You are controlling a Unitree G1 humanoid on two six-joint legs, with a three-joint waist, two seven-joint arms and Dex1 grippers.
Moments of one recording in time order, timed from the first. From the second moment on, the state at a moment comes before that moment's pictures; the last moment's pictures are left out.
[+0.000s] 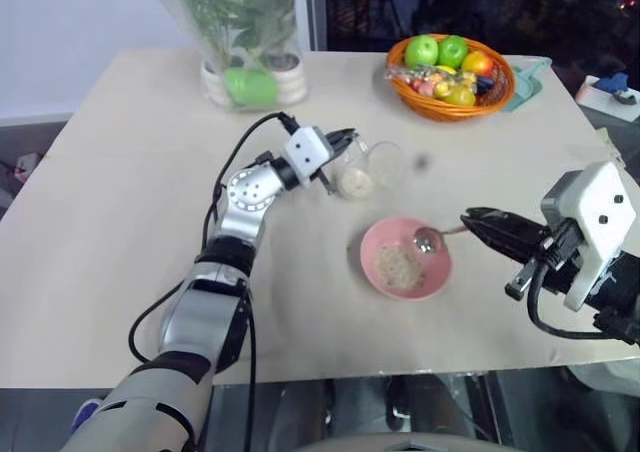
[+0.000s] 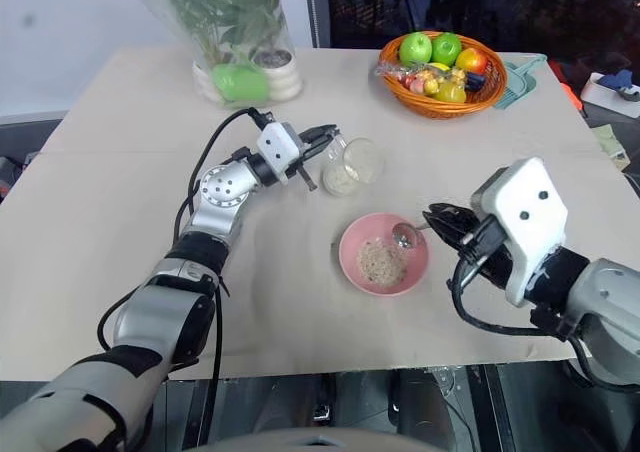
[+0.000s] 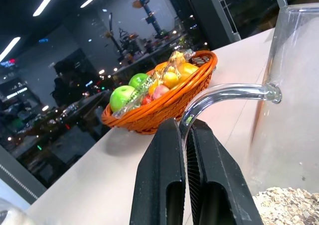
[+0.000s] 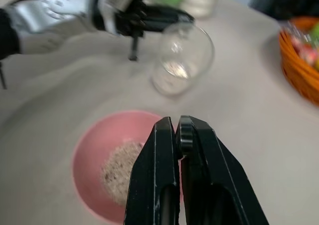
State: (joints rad) left arm -0.90 0.33 -0.09 0.88 0.03 -0.66 -0.68; right arm 0.09 -1.27 -0.44 -1.00 1.40 0.63 -0.02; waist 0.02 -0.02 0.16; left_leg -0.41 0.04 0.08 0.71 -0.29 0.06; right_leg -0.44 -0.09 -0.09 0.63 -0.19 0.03
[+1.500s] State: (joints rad) left arm -0.54 0.32 0.19 0.43 -0.27 -0.15 -0.54; right arm -0.03 -0.77 -0.11 -0.65 0.73 0.29 0.69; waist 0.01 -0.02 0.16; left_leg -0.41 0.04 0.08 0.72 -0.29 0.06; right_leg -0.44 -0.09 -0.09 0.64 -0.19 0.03
